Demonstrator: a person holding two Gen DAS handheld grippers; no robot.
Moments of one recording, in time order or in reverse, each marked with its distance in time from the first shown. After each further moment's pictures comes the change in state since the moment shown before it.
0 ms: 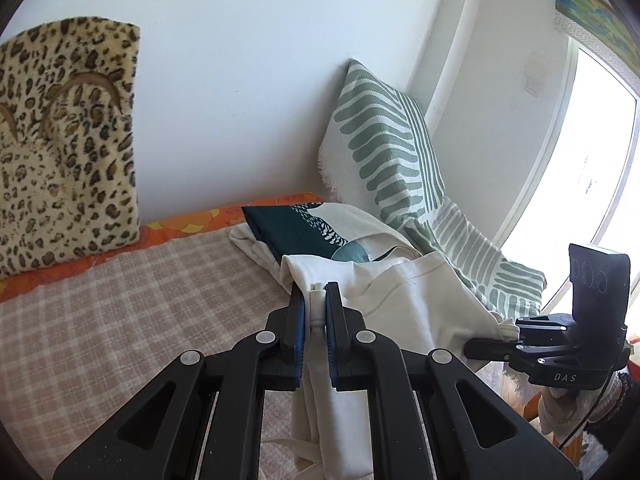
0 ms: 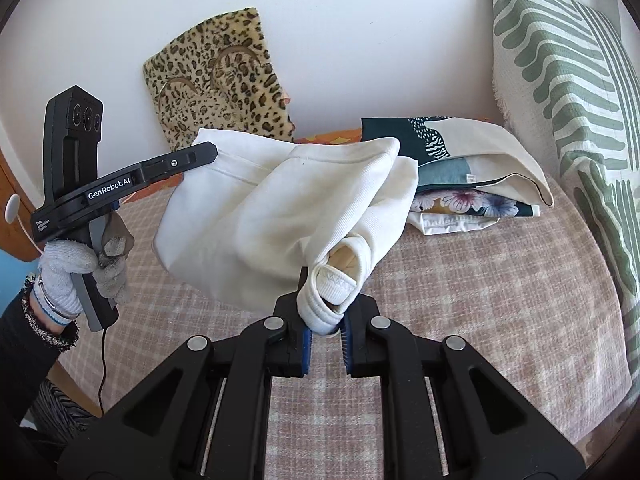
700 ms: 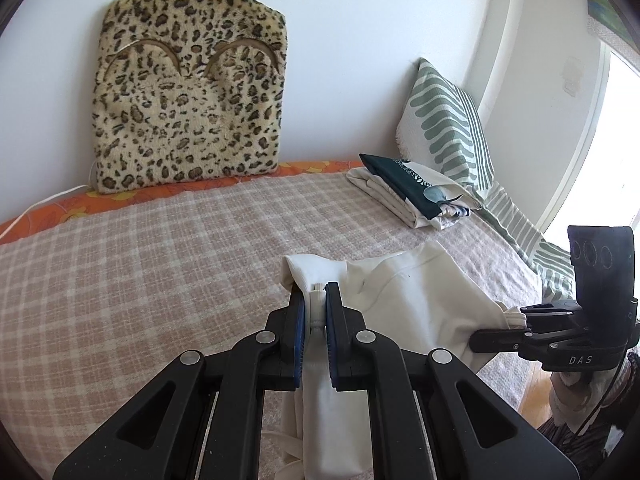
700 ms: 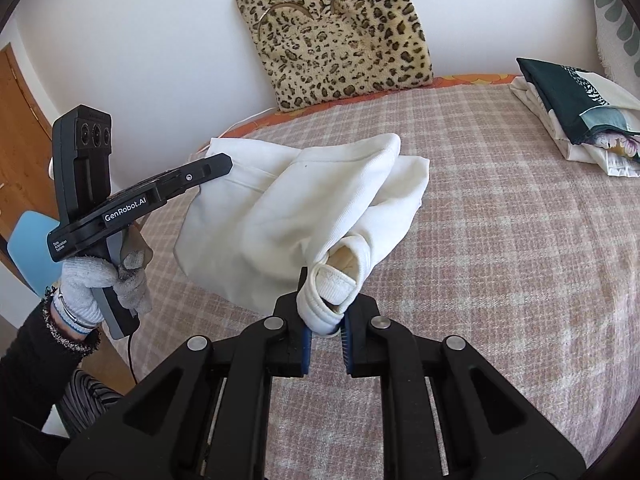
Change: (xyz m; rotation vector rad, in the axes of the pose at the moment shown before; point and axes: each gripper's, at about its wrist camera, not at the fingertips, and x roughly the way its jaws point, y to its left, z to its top) left arm -0.151 0.099 -0.107 -0.055 0.026 0.191; right arm 0.057 0.182 -0.080 -0.036 0.113 0.245
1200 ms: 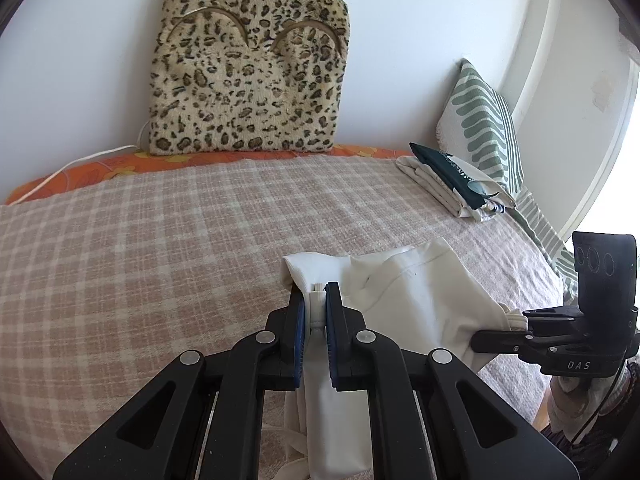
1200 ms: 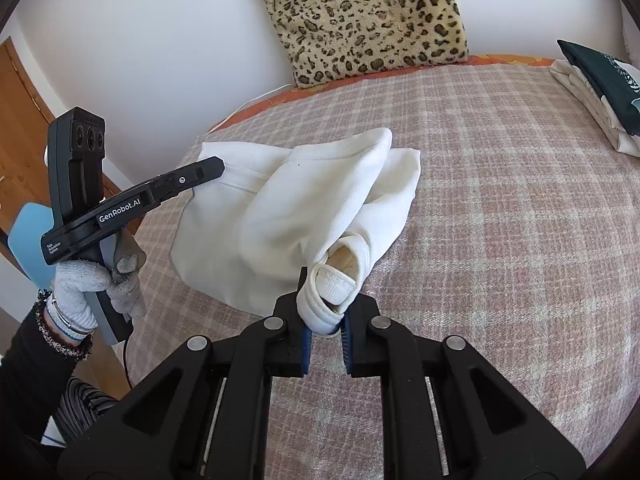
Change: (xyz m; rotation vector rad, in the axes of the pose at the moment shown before) left arm -0.018 0.064 -0.030 -0.082 0.040 0.088; right arm 0.060 0.040 0.003 -0.006 0.056 0.039
